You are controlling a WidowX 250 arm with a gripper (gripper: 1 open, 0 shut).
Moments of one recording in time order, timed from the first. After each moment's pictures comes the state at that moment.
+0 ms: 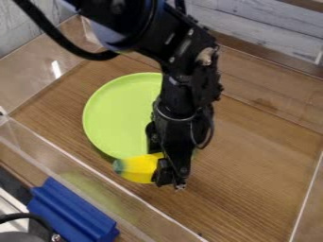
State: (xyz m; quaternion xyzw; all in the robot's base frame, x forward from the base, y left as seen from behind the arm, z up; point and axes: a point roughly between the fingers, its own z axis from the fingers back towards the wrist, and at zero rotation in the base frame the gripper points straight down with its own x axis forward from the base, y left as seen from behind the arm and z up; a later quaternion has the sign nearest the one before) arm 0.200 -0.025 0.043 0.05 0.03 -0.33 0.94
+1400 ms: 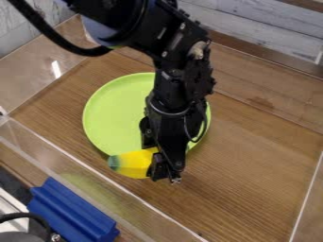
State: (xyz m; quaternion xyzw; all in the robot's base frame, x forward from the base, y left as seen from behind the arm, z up) arm 0.198 -0.014 0.045 0.05 0.04 -0.31 0.95
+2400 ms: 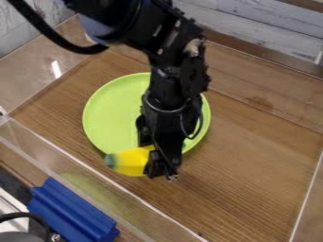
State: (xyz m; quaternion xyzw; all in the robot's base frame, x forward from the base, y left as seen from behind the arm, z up) arm 0.200 -0.009 0.046 0.05 0.03 -0.30 0.95
